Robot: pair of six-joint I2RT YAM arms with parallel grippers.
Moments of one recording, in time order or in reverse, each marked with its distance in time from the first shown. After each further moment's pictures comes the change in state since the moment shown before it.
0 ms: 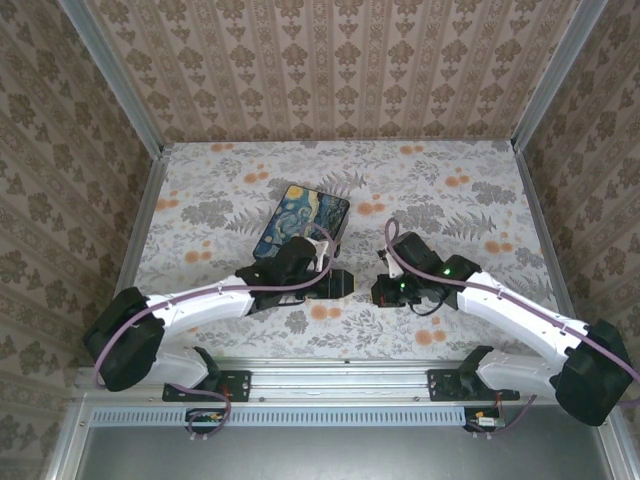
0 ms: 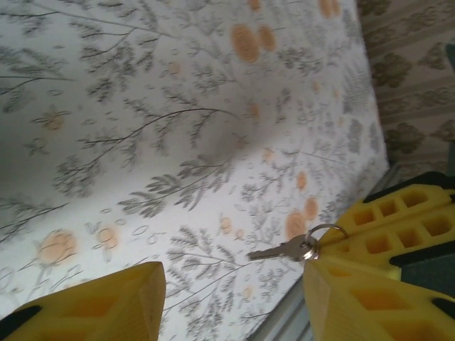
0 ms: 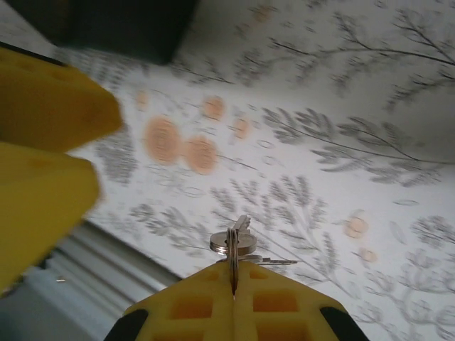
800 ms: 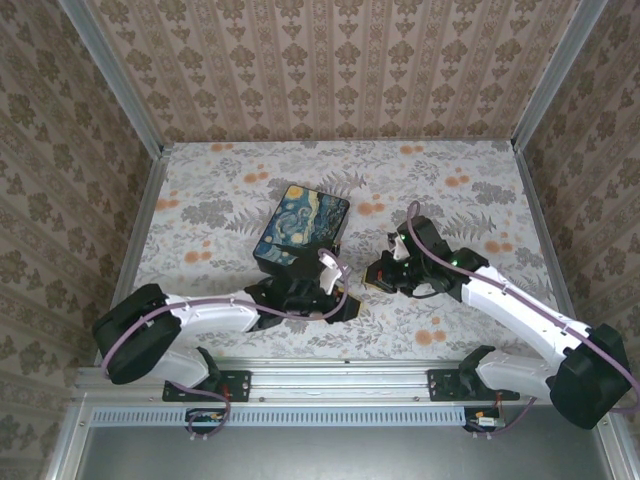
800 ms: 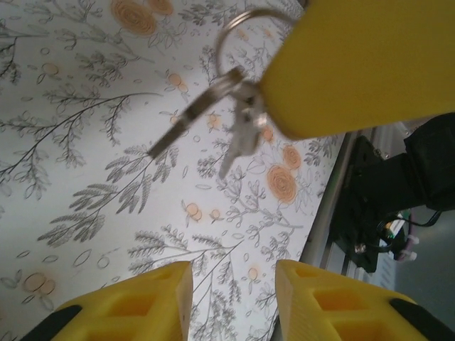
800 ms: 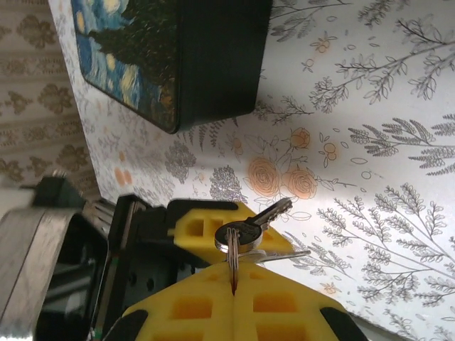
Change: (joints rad) left arm -0.103 0.052 -0.139 0.322 0.035 0.298; right arm -0.085 0.003 0.020 0.131 -0.145 0.380
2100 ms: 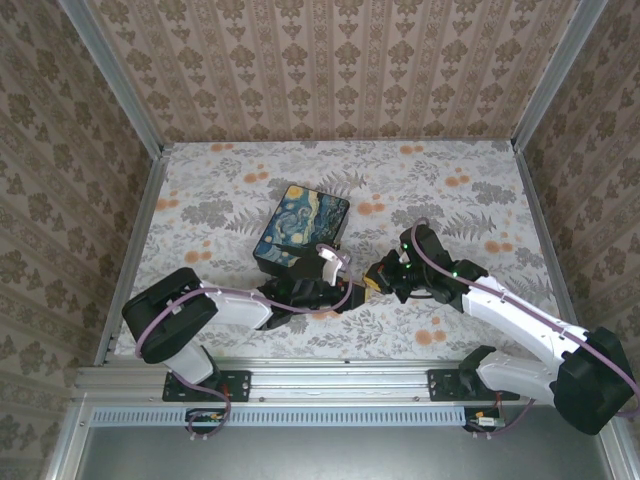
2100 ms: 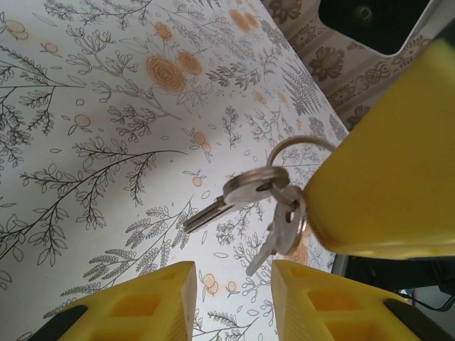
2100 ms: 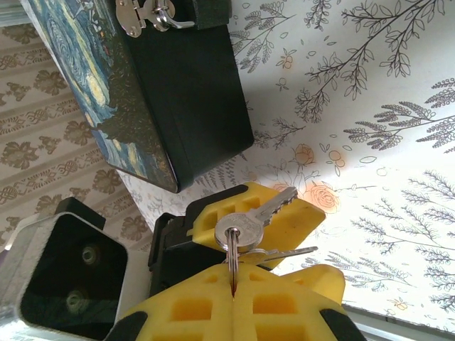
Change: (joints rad) left arm 0.030 0.186 -0.018 0.323 -0.048 -0.142; right arm 0.010 -0.036 -0.122 0.181 0.070 0.396
